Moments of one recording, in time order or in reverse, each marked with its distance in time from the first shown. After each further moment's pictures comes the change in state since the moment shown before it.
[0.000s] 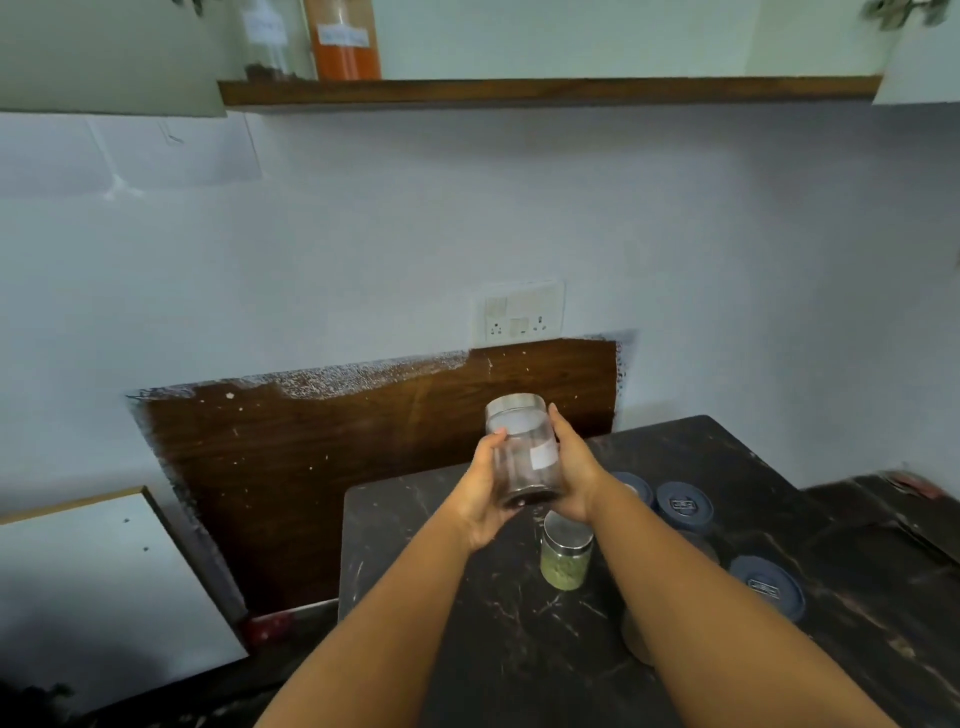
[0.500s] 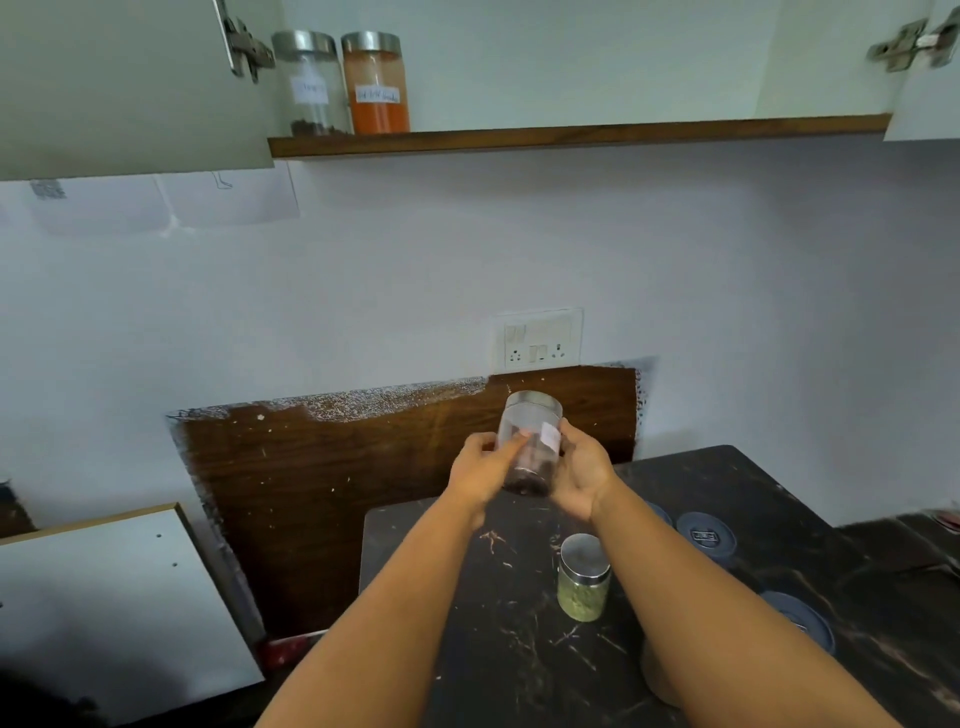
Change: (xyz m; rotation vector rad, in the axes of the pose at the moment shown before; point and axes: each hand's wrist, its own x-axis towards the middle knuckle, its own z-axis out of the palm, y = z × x) left_hand 0.004 0.044 0.005 0.496 0.370 0.182; right_hand 0.014 -0.018 0.010 0.282 0.044 -0.128
